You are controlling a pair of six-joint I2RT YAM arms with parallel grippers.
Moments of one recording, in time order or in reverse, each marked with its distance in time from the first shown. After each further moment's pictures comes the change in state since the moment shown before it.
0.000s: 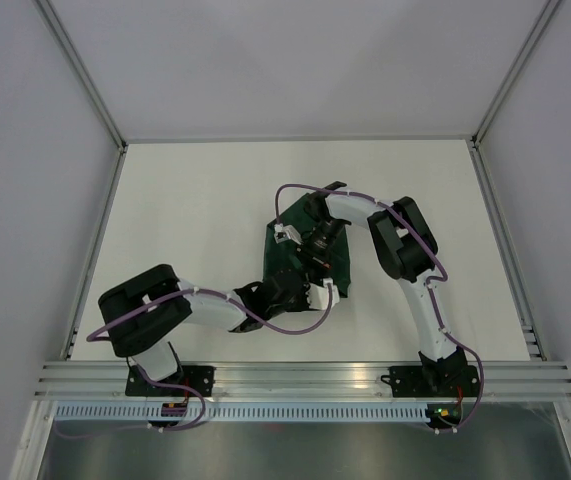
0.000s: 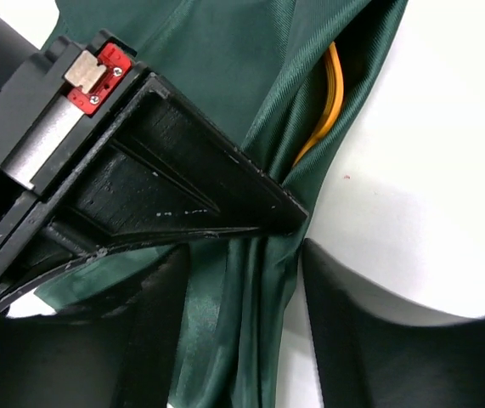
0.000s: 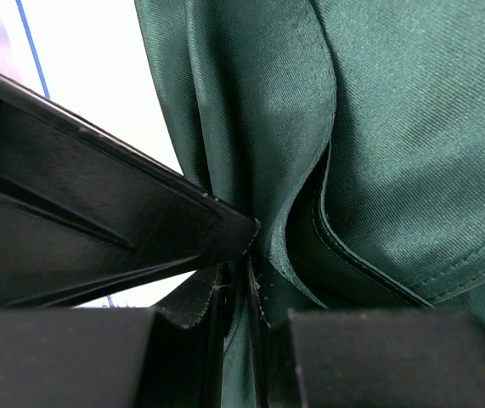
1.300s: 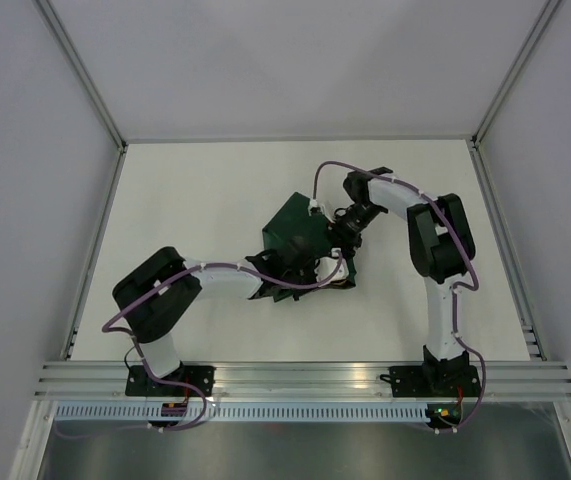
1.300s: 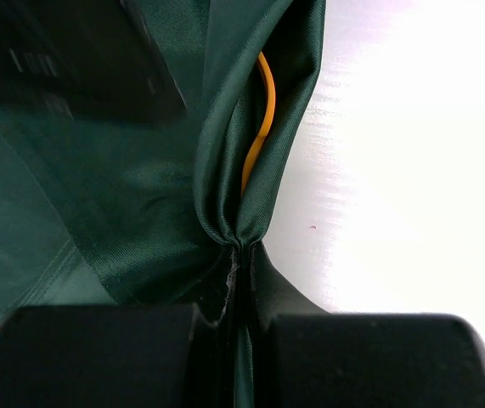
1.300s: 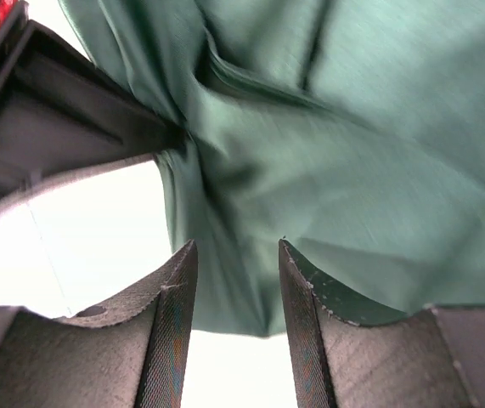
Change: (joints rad) left arm 0.127 0.115 0.295 -0.398 0.338 -0.172; right arm -0.187 -0.164 -0.115 0.105 0.053 -0.013
